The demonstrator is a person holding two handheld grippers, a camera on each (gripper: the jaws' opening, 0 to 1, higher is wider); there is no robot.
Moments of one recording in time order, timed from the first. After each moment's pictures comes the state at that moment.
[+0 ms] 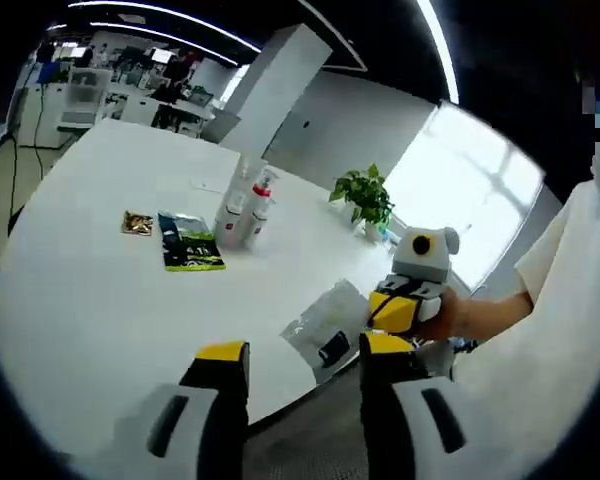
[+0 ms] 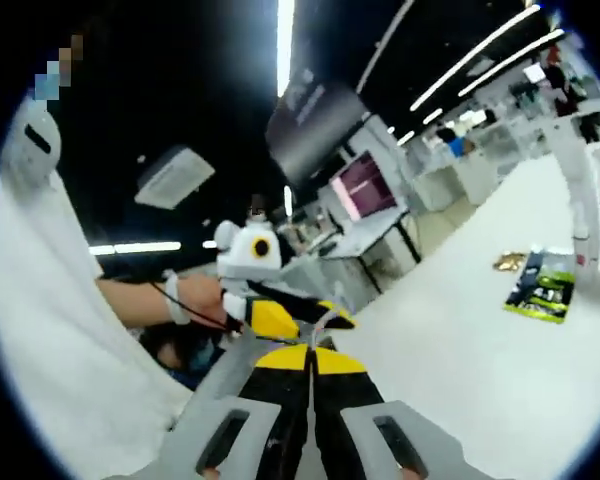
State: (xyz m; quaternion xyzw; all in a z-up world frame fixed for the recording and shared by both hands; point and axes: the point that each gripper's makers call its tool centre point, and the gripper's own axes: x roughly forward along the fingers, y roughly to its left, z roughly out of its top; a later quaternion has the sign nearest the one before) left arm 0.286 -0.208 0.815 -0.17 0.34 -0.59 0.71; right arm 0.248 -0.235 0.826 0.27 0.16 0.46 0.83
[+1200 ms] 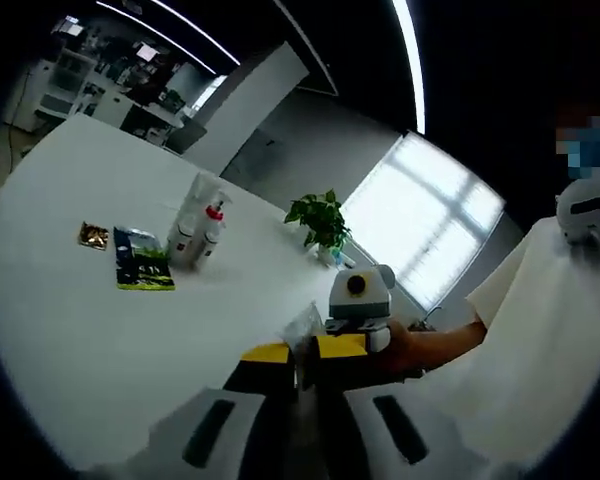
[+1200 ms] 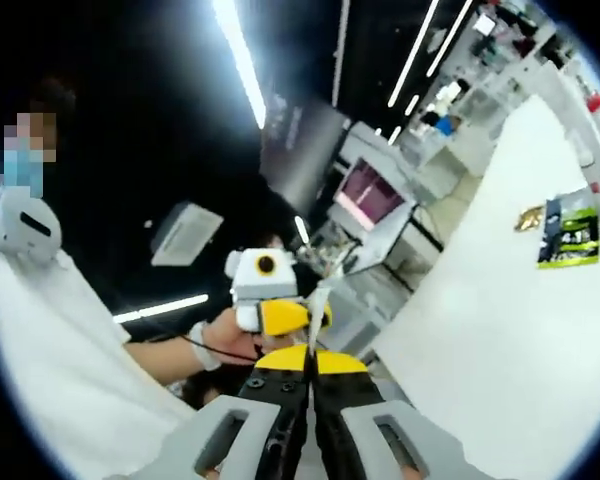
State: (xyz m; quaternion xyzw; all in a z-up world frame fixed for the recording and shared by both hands) left arm 0.274 -0.217 0.844 -0.19 0.30 -0.64 0.68; right arm 0.250 -0.217 0.830 0.36 0.18 0.45 0.80
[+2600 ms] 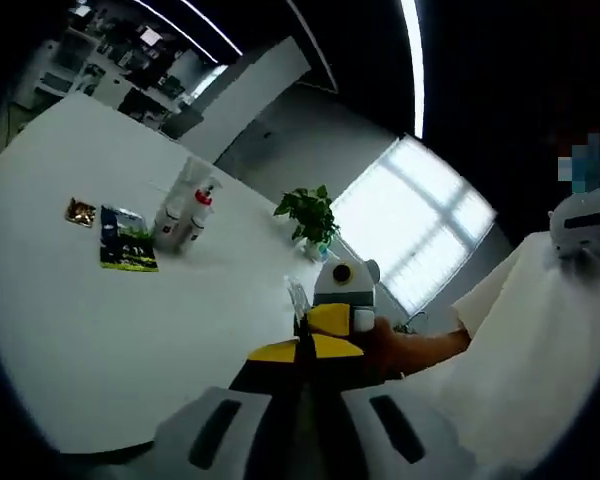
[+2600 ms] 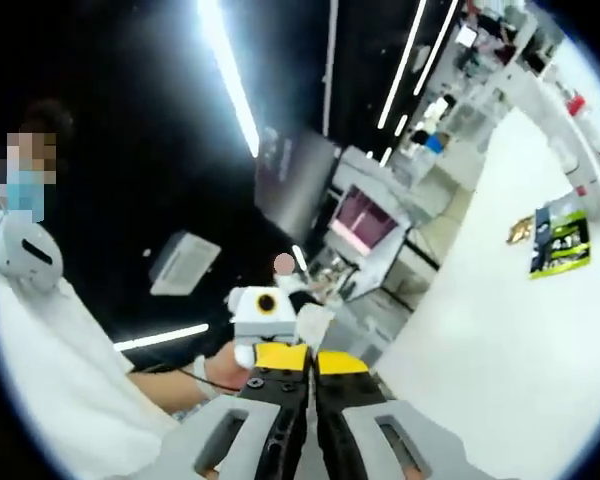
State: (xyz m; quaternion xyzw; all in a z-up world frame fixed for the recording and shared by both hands) left arm 0.259 -0.222 0.841 -0.23 0.35 -0.64 0.64; right arm 0.259 -0.231 0.847 0.40 0.14 0.43 0.80
